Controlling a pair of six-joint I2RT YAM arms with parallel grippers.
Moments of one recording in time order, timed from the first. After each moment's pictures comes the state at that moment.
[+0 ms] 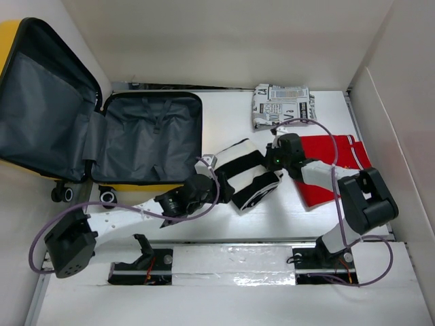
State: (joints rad) left arm -1.01 1.12 0.55 0.08 -0.28 -0.73; right arm 0.38 1.59 0.77 0.15 -0.12 0.25
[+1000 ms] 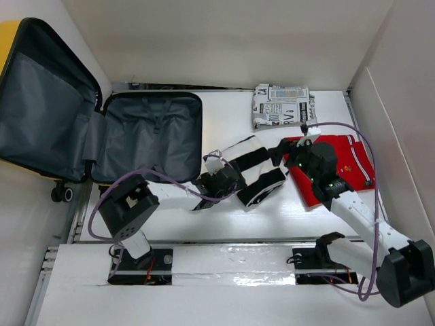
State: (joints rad) left arm -0.98 1.63 0.77 0.09 -0.45 -1.10; right arm 0.35 1.00 0.61 0.16 -0.07 0.26
